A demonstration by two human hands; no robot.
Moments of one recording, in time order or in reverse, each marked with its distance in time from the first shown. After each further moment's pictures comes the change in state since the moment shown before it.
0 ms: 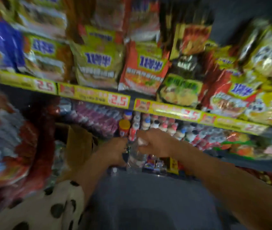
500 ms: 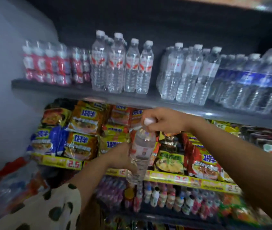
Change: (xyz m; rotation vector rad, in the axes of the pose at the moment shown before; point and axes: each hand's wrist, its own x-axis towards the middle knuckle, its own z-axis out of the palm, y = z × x) left_hand -0.127 0.062 -0.238 -0.327 0.293 0.411; right_hand -0.073 -0.177 -0.287 -0.148 0.400 -0.197
